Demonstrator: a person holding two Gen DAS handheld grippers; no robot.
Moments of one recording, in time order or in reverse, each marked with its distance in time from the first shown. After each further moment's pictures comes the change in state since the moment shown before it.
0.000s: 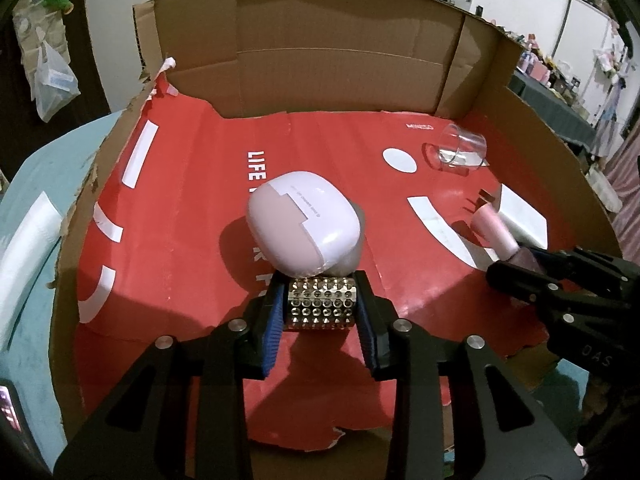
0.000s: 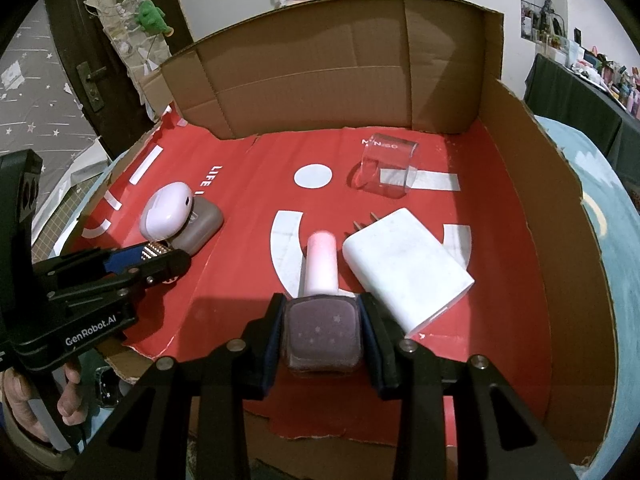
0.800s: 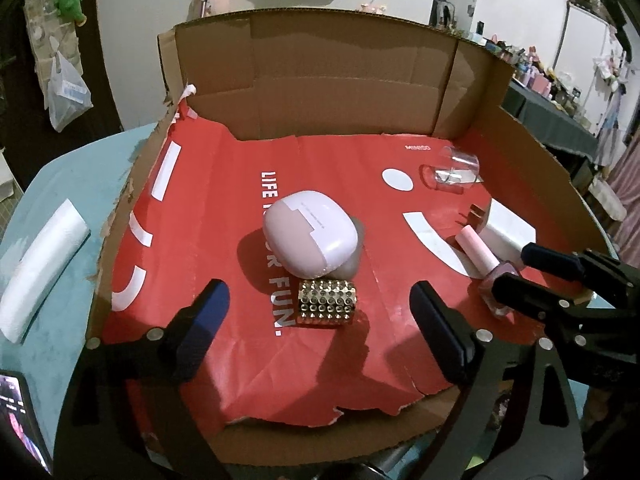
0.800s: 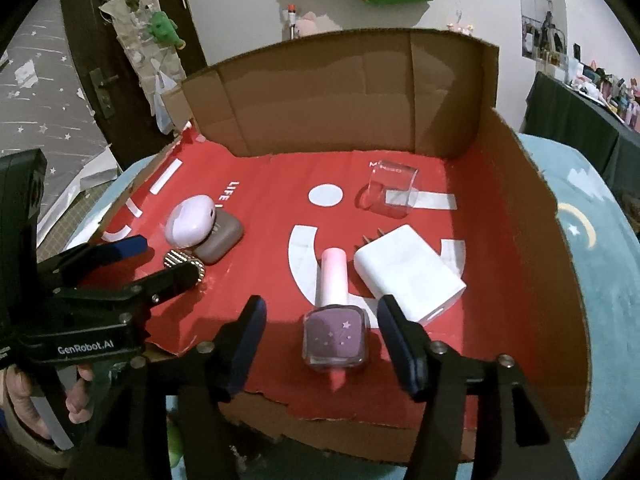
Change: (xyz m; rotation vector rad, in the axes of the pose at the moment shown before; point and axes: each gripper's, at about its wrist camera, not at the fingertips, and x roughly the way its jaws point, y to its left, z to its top) left arm -0.025 -0.002 -0.004 -0.002 -0.075 0.028; right arm -0.022 0.009 -0.004 -0.024 -0.077 0.008
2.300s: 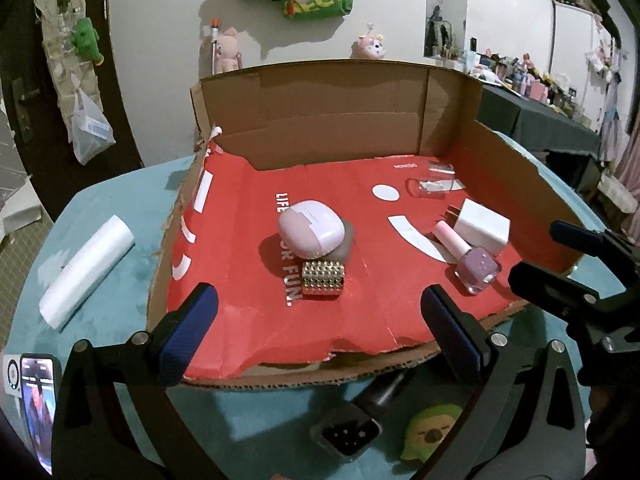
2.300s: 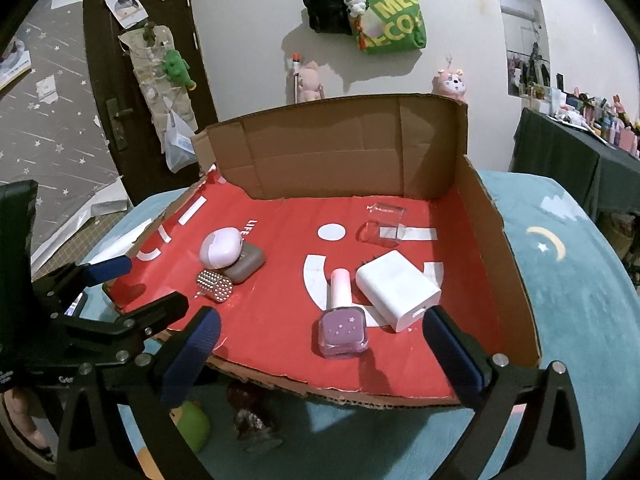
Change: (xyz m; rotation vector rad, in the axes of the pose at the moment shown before) left arm -0.055 -0.016 -0.029 0.052 -0.129 0.069; right arm -0.046 0.012 -0.020 -0.008 -0.186 -0.014
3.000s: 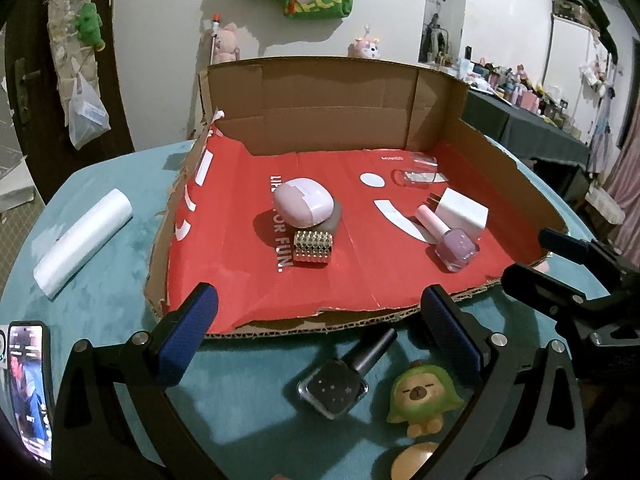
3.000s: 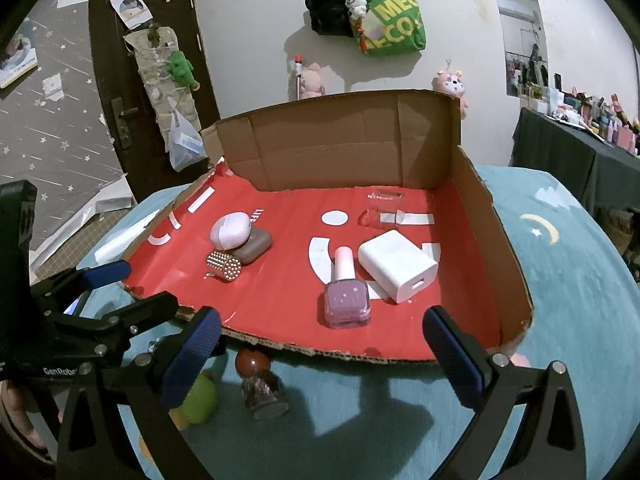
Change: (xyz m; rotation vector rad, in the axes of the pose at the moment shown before) left arm -0.018 0.003 -0.021 -0.042 -0.005 -0.045; right arm -0.016 0.004 -0.020 -0.002 -0.009 0.007
